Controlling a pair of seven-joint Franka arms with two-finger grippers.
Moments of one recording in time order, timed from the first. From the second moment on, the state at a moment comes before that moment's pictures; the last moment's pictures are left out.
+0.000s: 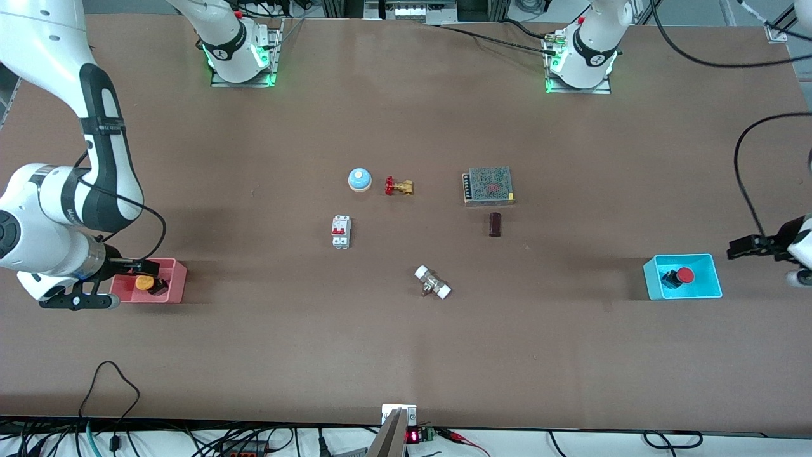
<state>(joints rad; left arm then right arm) 0.29 0.48 0.00 -1.59 0.04 2.06 0.30 0.04 0.61 -0.17 -1.54 -0.01 2.13 -0.11</state>
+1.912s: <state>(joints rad) 0.25 0.66 -0.02 -1.59 0.04 2.16 0.23 0.03 0.64 -0.16 -1.36 -0.01 1.95 -0.19</state>
